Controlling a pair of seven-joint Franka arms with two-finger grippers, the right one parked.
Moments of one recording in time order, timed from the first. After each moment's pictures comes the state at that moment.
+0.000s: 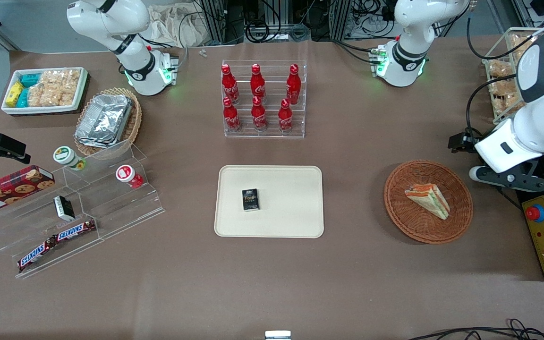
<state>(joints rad) 0.30 0.17 -0.44 -1.56 0.10 1.53 0.12</state>
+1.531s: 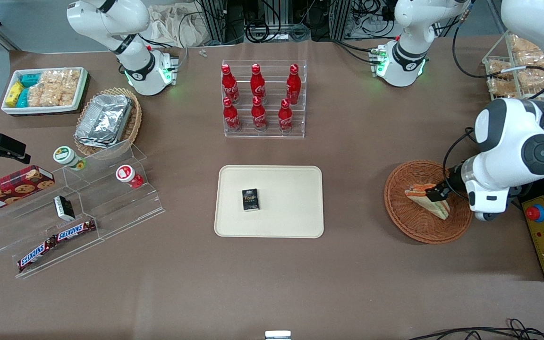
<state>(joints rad) 0.30 0.29 -0.39 -1.85 0.11 1.99 -0.87</state>
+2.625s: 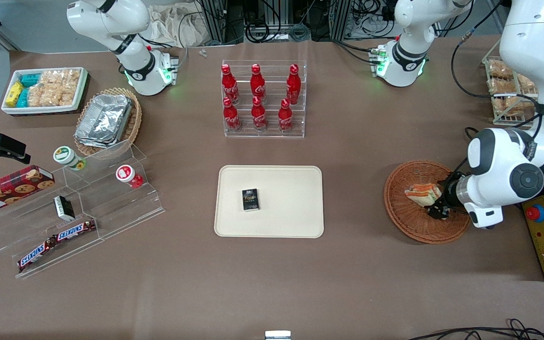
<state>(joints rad) 0.30 0.43 -0.34 -1.90 0.15 2.14 -1.15</state>
